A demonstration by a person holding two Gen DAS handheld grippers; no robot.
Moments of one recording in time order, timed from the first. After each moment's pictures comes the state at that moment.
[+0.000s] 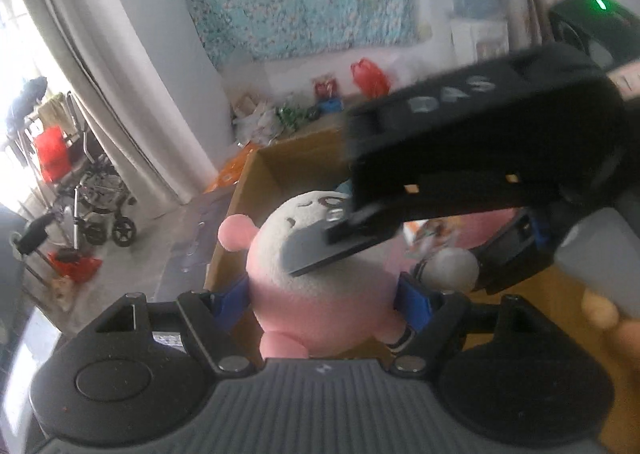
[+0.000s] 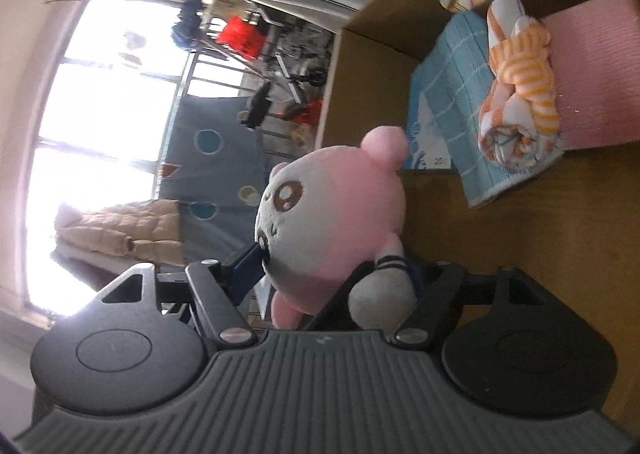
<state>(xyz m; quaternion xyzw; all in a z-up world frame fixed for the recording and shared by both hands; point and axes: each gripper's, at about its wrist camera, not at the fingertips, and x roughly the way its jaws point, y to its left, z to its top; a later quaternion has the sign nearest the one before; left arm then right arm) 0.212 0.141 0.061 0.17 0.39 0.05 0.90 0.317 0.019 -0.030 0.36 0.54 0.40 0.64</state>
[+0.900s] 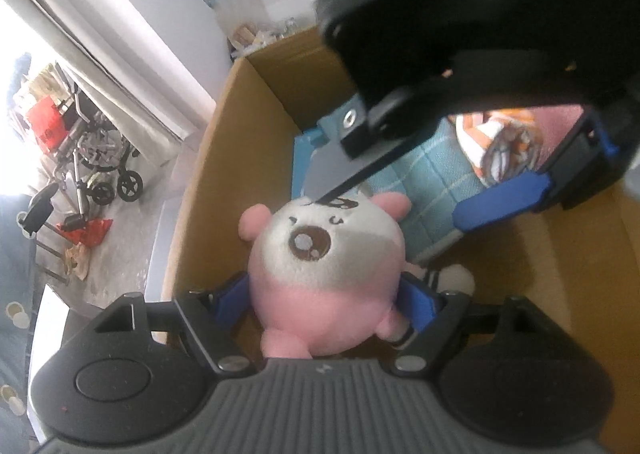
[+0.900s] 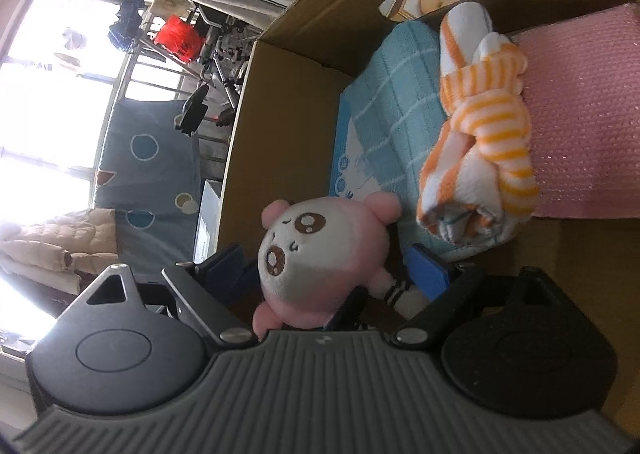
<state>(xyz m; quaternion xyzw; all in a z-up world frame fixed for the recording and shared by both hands) 0.255 0.159 0.008 0.20 0.49 0.08 0.85 0.355 0.053 -0.067 0.32 0.56 0.34 0.68</state>
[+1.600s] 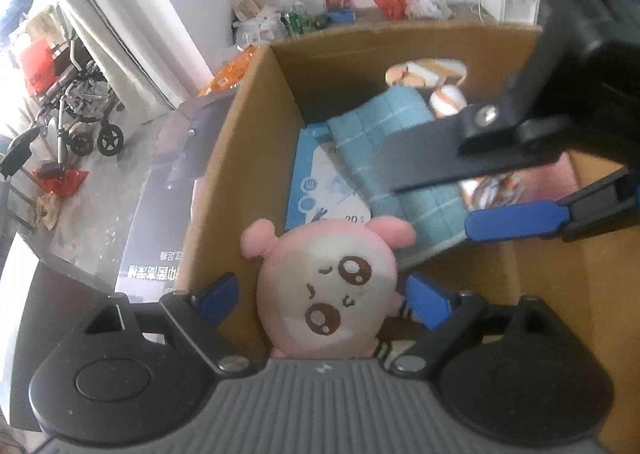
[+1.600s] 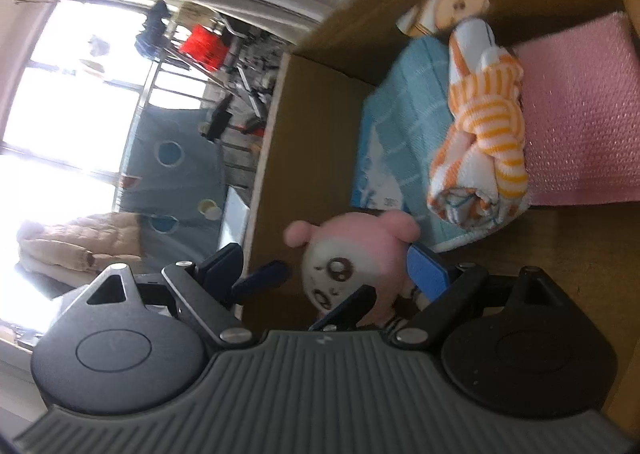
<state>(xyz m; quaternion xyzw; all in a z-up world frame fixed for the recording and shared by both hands) 0.244 0.186 0.039 0.10 0.50 0.08 0.86 0.336 0.013 -0.040 0.35 0.53 0.38 0.68</state>
